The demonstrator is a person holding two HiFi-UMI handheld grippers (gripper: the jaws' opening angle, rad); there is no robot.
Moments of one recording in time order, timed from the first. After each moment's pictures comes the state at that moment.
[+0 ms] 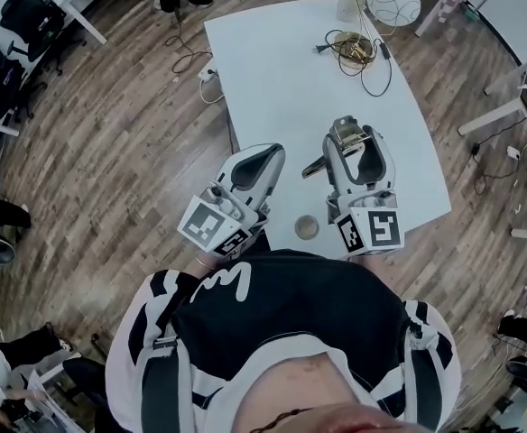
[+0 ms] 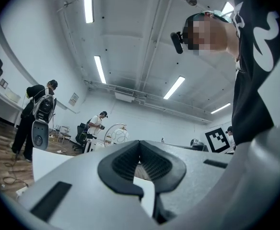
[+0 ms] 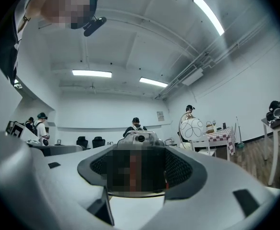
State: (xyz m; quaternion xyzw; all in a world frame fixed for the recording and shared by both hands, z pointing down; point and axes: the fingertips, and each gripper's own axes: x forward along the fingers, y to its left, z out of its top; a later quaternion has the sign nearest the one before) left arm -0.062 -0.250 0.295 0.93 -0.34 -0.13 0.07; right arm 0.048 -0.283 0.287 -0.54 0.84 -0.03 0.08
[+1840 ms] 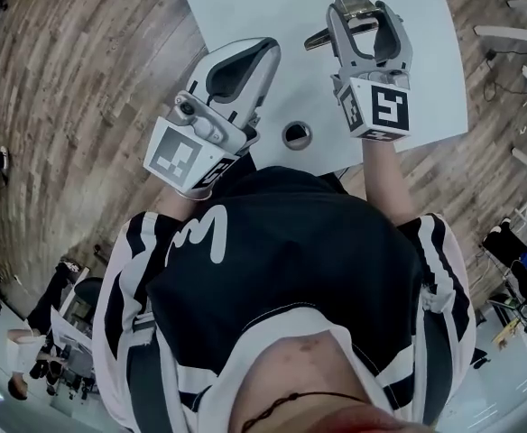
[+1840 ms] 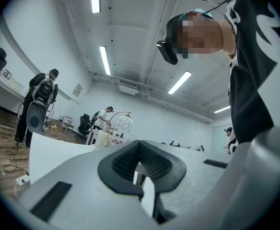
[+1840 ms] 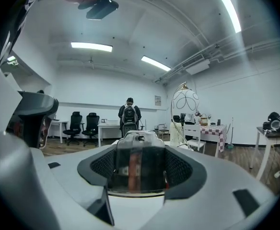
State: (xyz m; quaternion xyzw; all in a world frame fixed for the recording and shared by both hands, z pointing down) left arm -0.036 -0.277 0.337 0.92 -0.35 -0.10 0.11; right arm 0.077 -0.360 0.399 -0.56 0.82 -0.03 -0.05
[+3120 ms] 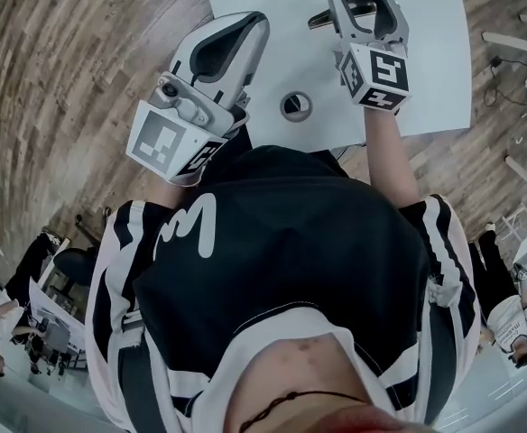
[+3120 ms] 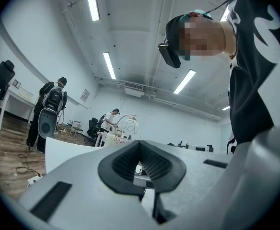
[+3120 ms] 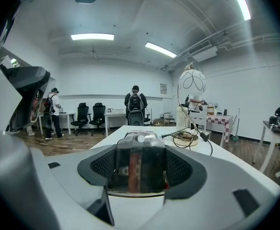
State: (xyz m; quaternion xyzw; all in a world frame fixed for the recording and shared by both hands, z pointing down) left arm -0.058 -0.250 0.332 0.90 -0.40 -0.10 0.10; right arm 0.068 -0.356 0.455 -0.53 0.84 -0.08 -0.12
